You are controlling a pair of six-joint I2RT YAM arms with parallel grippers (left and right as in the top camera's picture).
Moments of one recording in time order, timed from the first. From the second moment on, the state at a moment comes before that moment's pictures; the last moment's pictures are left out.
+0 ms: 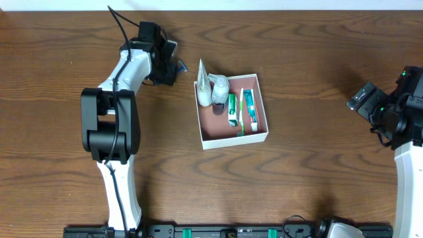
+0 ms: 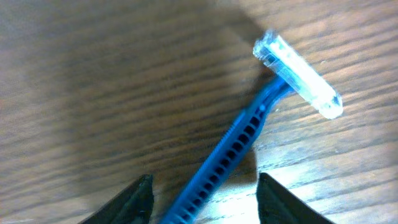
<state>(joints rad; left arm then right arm) -0.09 2.28 1.72 -0.72 0.13 0.20 -0.27 1.24 1.20 -0.97 0.03 0.46</state>
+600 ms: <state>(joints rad) -0.09 2.28 1.74 -0.81 0.13 0.14 -0.27 1.24 1.20 -0.97 0.03 0.46</state>
